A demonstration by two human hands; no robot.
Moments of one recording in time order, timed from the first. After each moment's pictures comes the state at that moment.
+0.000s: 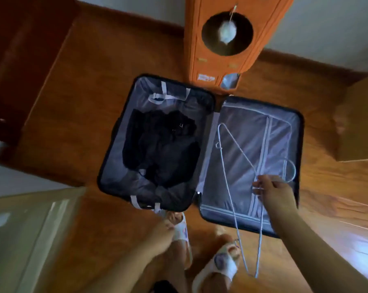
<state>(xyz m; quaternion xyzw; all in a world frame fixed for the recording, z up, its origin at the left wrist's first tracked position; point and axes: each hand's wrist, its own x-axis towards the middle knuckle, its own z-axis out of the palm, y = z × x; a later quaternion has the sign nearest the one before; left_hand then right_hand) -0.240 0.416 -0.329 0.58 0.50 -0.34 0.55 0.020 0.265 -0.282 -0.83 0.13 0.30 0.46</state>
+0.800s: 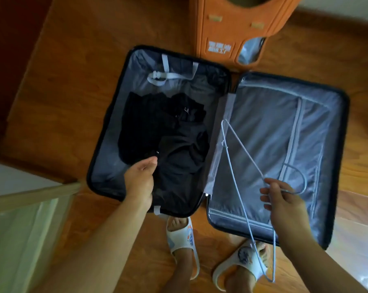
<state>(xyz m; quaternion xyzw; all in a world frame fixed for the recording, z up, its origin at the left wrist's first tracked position) -0.152 0.511 -0.443 0.44 0.69 0.11 0.57 0.012 0.259 -0.401 -0.83 0.08 0.30 0.46</state>
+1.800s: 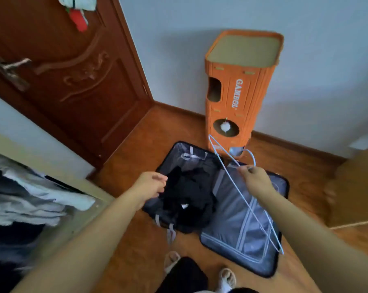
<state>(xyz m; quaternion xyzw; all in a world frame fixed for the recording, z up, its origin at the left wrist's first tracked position) -0.203 0.393 0.090 0.60 0.59 0.00 0.53 0.068 0.226 0.037 -0.83 -0.22 0.32 0.40</state>
